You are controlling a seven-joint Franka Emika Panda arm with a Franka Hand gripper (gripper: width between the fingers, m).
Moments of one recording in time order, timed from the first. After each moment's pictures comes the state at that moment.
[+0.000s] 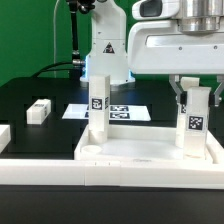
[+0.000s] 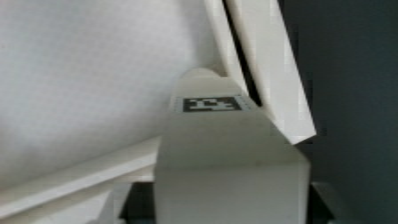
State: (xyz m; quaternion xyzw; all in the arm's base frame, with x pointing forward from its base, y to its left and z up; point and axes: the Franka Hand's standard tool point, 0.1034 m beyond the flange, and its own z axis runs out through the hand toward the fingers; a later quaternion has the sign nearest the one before) arm 0.645 0.093 0.112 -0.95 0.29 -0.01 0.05
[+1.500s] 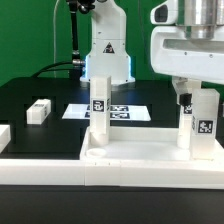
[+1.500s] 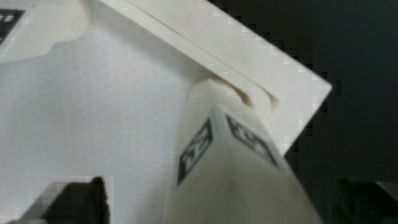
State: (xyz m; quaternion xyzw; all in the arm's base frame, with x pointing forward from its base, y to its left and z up) arm 0.640 0.107 0.100 -0.89 0.46 0.00 0.03
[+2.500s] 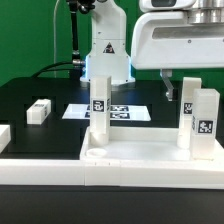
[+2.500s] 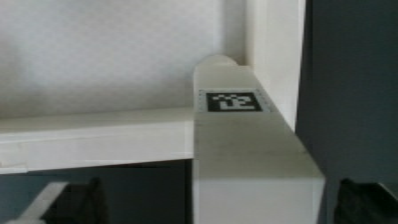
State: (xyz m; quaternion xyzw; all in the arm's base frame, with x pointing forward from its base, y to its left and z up) arm 0.647 0.095 0.120 -1.00 0.06 -0.04 0.03
